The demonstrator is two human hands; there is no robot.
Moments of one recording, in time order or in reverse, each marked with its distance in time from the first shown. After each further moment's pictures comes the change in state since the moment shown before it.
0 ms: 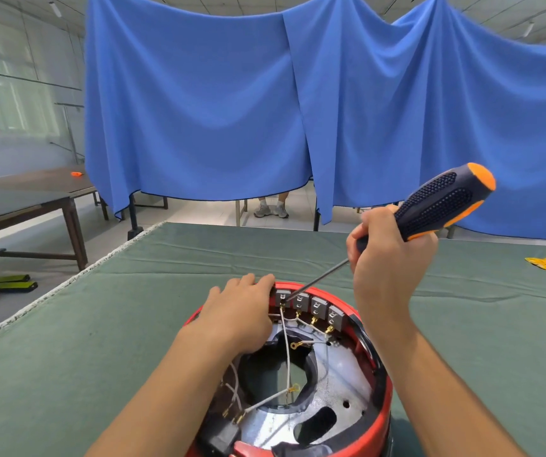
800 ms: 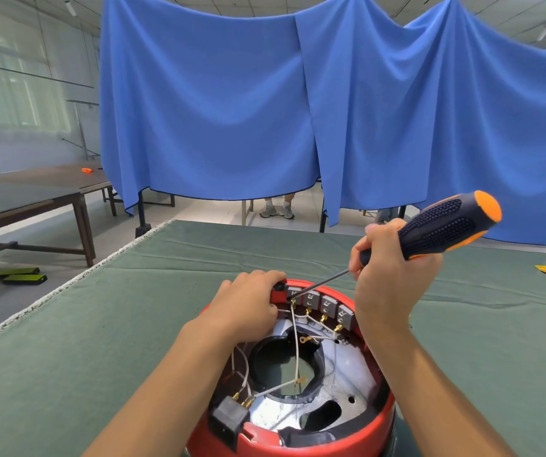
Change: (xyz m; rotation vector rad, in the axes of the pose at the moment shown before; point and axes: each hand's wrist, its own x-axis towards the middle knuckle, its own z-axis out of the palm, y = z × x) left_hand 0.007 -0.012 0.004 -0.185 0.100 0.038; right_hand -0.014 0.005 0.000 0.002 -0.008 -0.054
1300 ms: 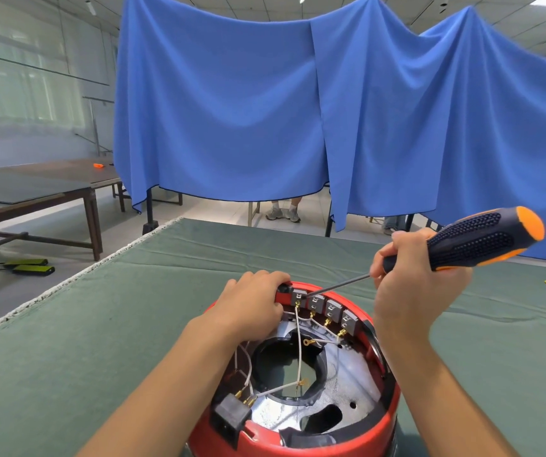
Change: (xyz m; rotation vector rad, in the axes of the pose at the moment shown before) left_hand 0.002 -0.001 0.001 -0.012 0.027 -0.017; right_hand 0.004 -0.003 -0.008 -0.024 0.067 -0.033
